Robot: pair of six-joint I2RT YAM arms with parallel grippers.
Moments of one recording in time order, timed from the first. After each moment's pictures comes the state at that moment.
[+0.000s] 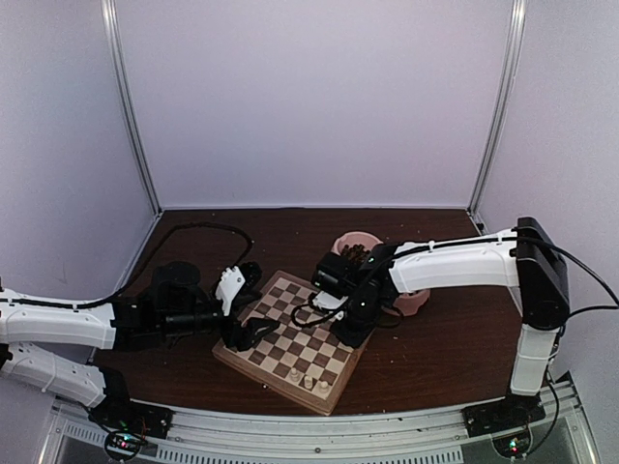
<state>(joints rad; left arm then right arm) -0.98 1.11 0.51 0.20 0.07 0.00 1.03 1.91 1.39 -0.87 0.05 0.14</state>
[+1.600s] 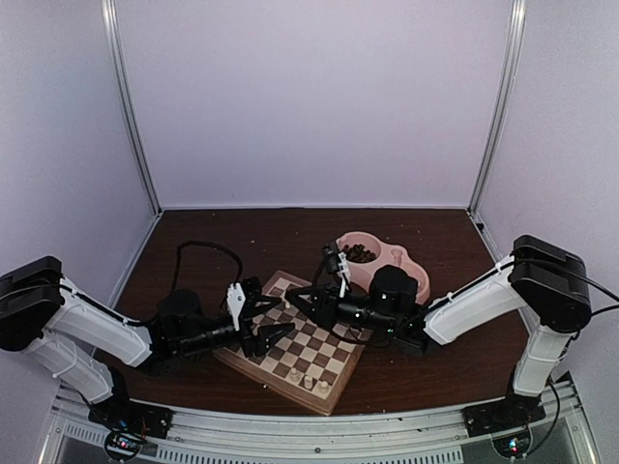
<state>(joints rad) -1.02 1.44 0.32 1.05 0.12 0.02 1.03 1.79 0.75 1.05 -0.20 0.63</state>
